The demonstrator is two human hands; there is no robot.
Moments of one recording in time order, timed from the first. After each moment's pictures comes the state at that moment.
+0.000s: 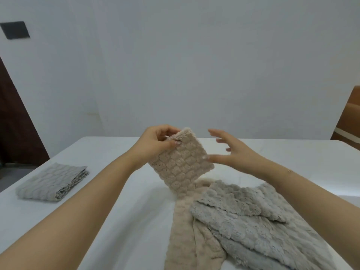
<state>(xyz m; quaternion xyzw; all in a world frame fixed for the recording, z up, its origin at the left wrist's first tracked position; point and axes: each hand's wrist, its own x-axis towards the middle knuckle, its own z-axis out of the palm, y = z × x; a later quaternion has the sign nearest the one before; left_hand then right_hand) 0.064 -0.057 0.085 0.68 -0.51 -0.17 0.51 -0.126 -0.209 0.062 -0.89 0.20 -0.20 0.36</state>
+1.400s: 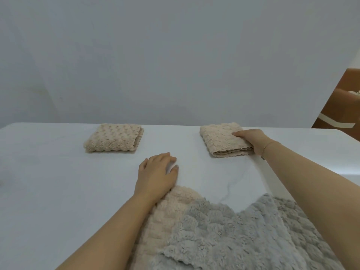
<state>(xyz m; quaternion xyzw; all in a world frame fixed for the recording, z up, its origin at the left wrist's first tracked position) 0.075 -0.201 -0.070 0.82 -0.49 -0.04 0.29 -0.083 -0.463 -0.028 -0.58 0.55 -0.27 0.53</state>
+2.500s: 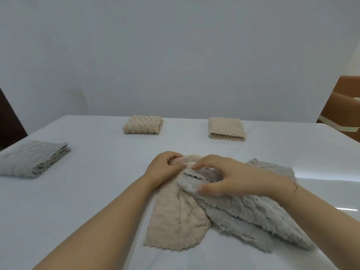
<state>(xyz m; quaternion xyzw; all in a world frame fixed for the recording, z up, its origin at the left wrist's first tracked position) 0.045 -0.097 -0.069 0.74 -0.48 -0.17 0.44 -0.171 -0.165 0.022 -0.96 0.15 -0.01 0.24</state>
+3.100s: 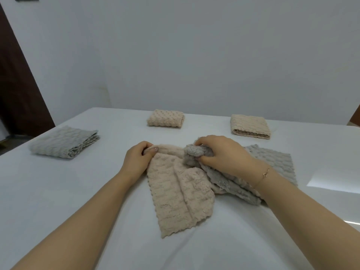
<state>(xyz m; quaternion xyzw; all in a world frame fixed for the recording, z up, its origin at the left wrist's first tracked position) 0.099 -0.002 -0.067 0.76 -0.34 -0.08 0.54 -0.097 -0.143 0.004 -0.97 0.16 -0.14 0.09</state>
